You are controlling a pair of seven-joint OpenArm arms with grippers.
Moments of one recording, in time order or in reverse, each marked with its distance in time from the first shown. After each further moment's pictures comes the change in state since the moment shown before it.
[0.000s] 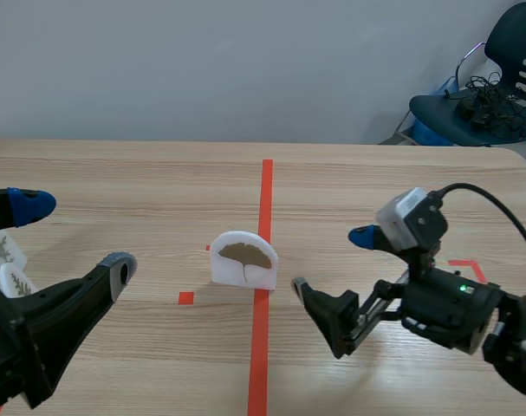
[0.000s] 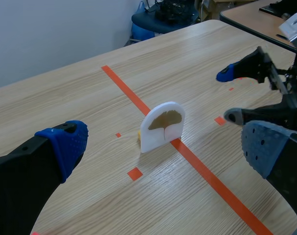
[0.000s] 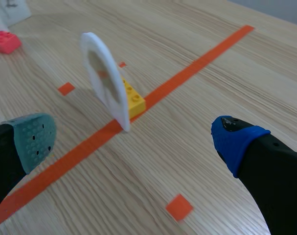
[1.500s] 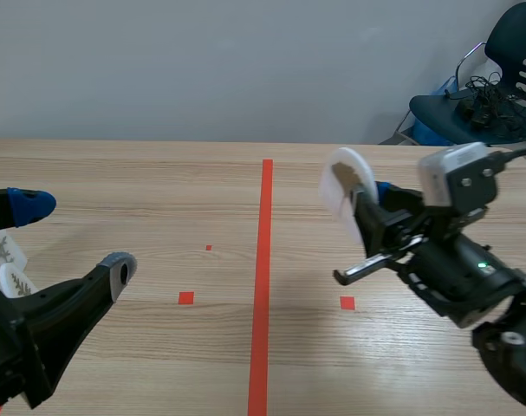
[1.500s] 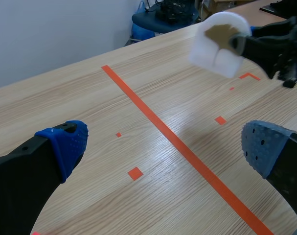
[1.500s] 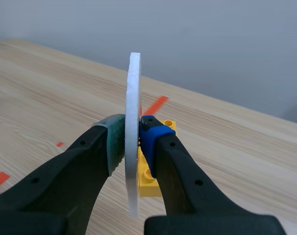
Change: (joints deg) left arm 0.0 0.0 0.0 0.0 0.0 0.0 0.0; right arm -5.8 2.8 0.1 10.4 9.8 -24.0 7.2
